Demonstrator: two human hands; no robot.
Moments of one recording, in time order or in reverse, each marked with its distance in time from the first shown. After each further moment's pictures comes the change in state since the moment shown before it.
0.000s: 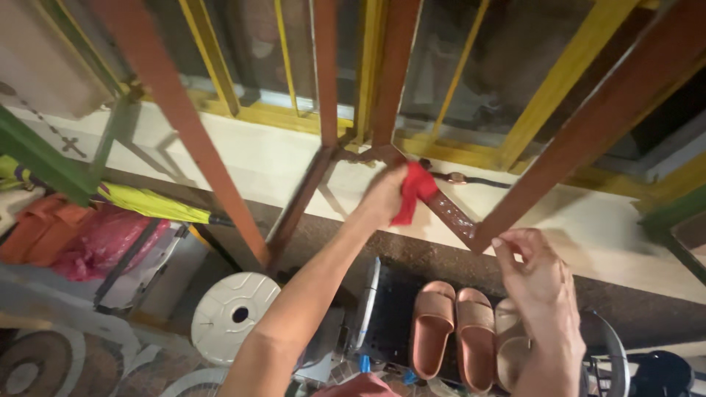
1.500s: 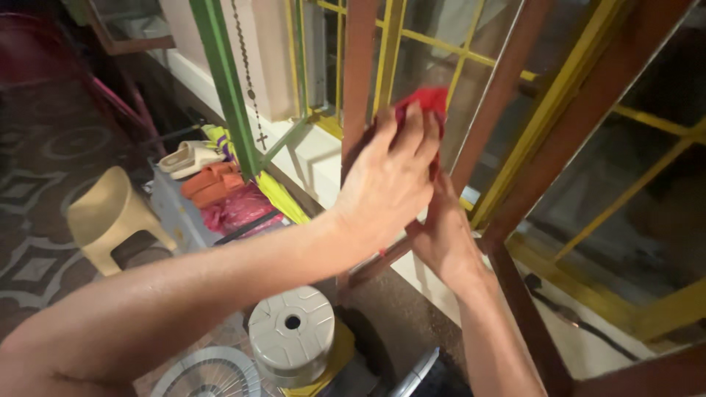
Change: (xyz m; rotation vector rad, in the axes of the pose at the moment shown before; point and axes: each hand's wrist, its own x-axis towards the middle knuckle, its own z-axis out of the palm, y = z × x) left_hand -0.049 0.247 -0.159 2.117 0.197 0.164; right_hand 0.049 -0.235 0.106 0.629 -0.461 -1.143
